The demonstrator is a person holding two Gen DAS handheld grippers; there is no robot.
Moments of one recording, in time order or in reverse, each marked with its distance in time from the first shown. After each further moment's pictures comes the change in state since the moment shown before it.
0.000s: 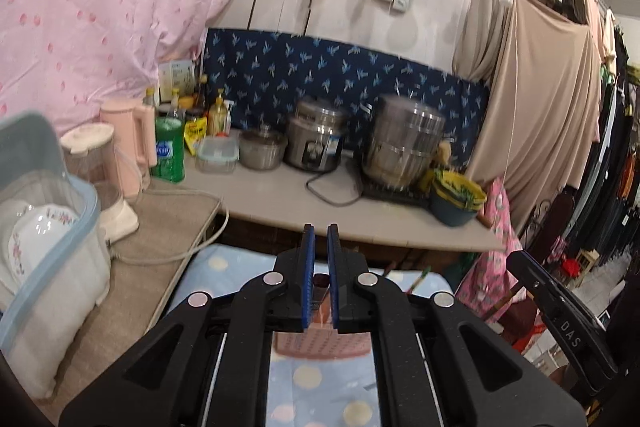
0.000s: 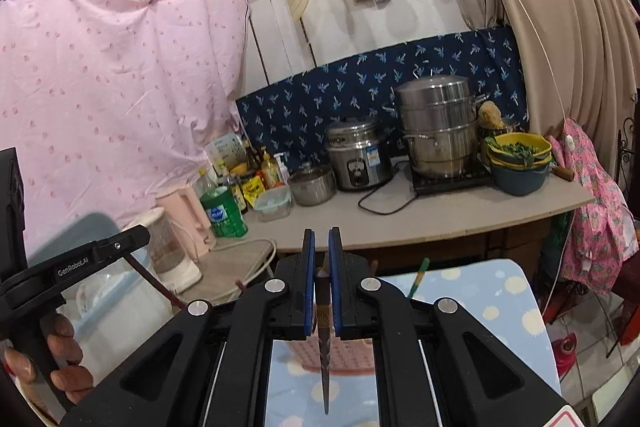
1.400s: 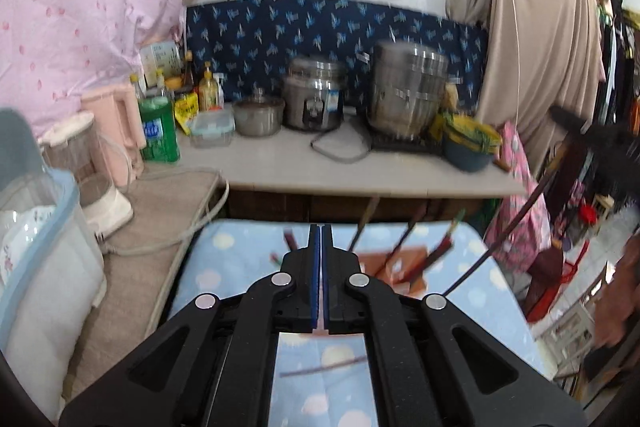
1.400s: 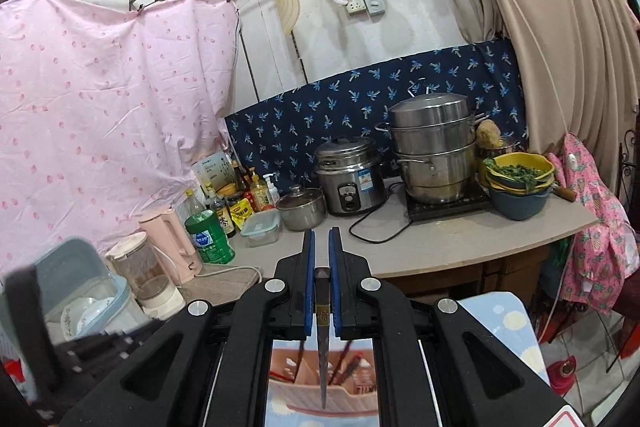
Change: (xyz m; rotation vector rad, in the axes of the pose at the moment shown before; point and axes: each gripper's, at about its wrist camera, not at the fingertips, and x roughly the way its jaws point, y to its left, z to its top) left arm 0.055 0.007 -0.072 0.144 0.168 0.023; right arm 0.027 -0.023 0.024 -0.005 -0.035 -0.025
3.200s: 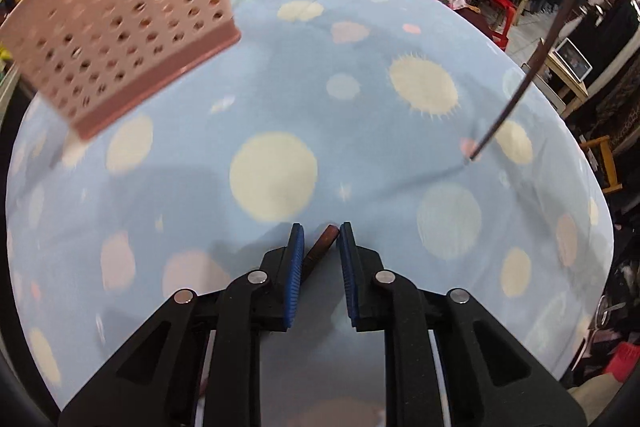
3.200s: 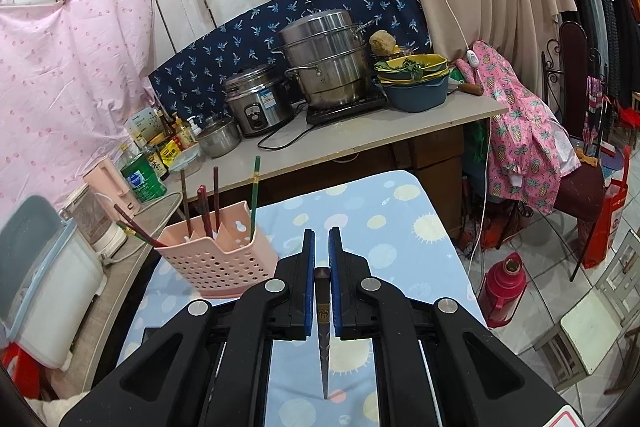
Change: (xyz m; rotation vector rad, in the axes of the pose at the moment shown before) left arm 0.113 -0.118 -0.241 0.403 0.590 -0.320; right arm -0.089 -0.122 -0.119 0.149 0.207 -0.199
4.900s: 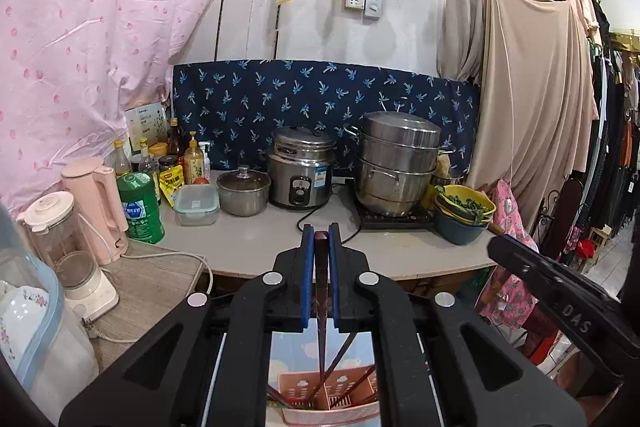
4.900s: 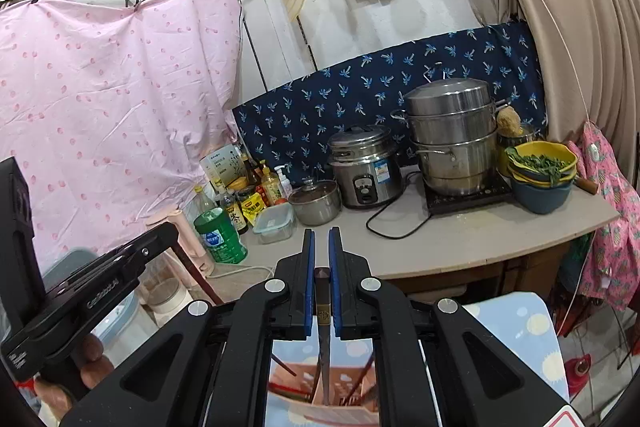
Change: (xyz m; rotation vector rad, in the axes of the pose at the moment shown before) left arm -0.311 0.140 0.176 -0.357 -0.827 0.347; right arm 0.088 0.181 0.144 -0.136 -0.145 0.250
